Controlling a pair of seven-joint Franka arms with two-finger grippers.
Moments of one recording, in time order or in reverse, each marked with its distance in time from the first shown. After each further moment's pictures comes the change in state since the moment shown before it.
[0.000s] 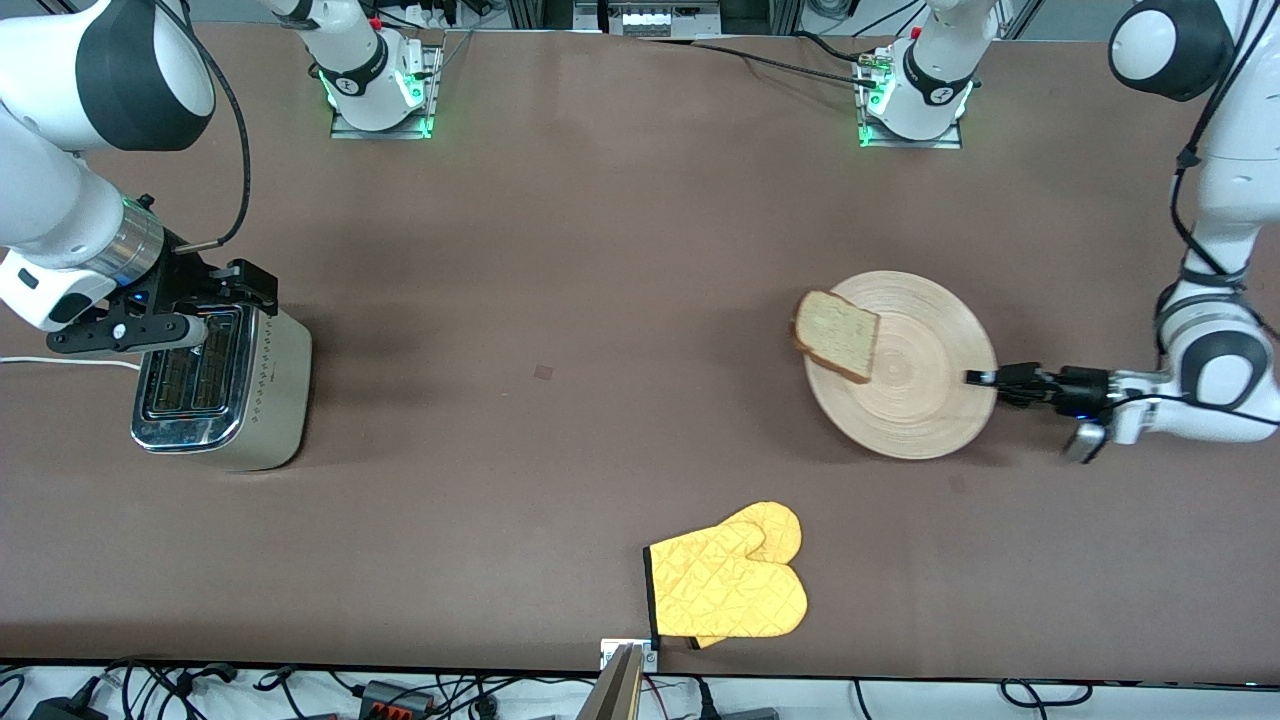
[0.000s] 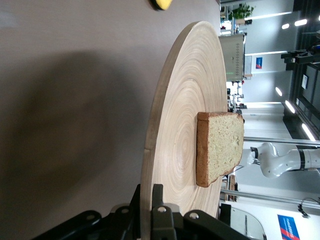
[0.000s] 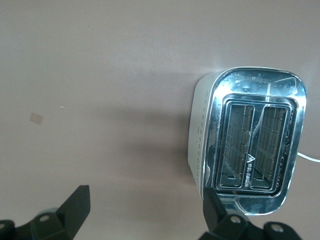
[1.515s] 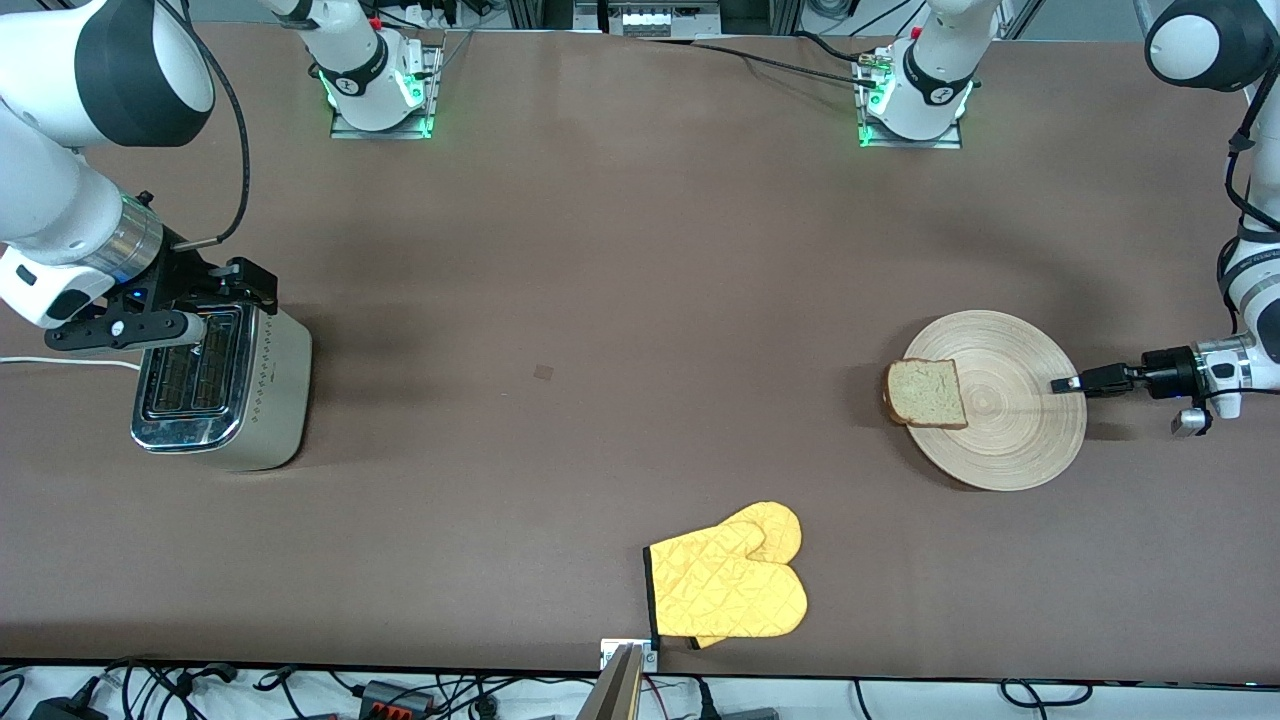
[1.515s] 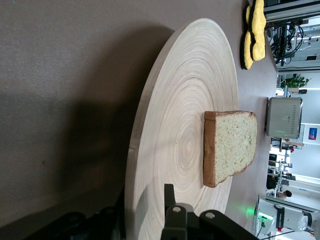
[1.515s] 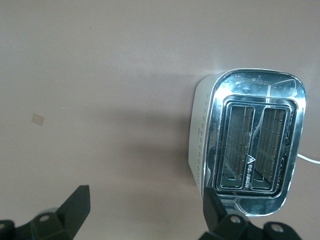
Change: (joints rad) left arm 0.154 0.000 0.153 0.010 0.015 0.155 0.005; right arm -0.007 -0.009 0.010 -0.007 0.000 0.008 0.000
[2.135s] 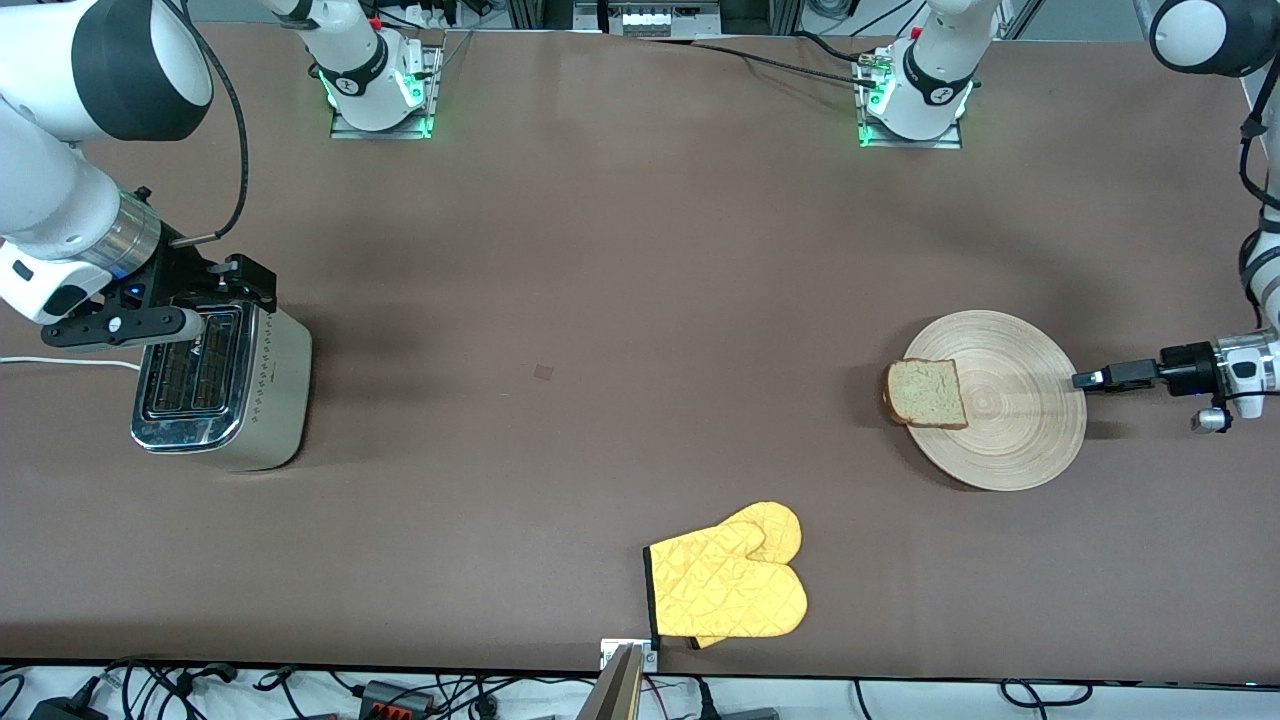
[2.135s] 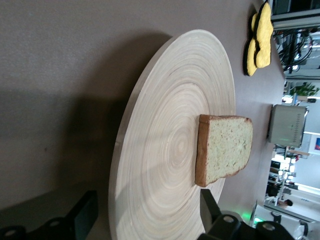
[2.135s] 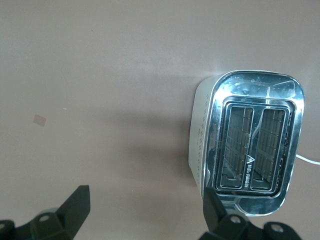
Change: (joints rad) left arm 0.000 -0.034 0.001 -0.005 0.011 -0.004 -0.101; right arm 0.000 -0.007 0.001 0.000 0.000 0.001 0.000
